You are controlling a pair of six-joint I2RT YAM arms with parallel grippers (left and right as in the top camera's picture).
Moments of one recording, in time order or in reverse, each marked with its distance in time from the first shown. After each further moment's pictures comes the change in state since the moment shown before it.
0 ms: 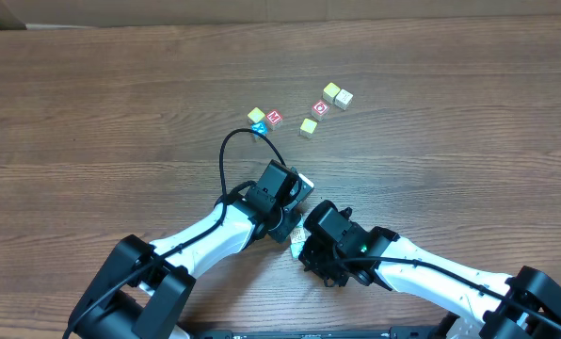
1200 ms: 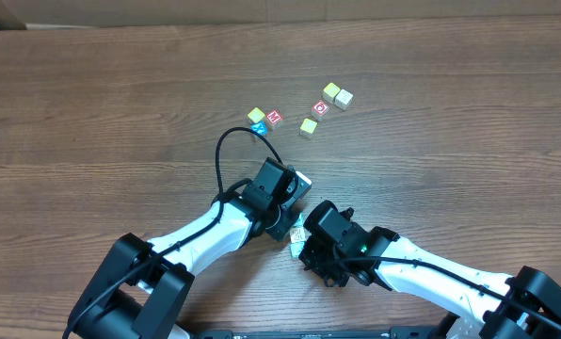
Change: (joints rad) left arm 0.028 0.003 0.000 0.006 0.020 0.000; right arm 0.000 0.000 0.000 -0.006 0.010 0.022
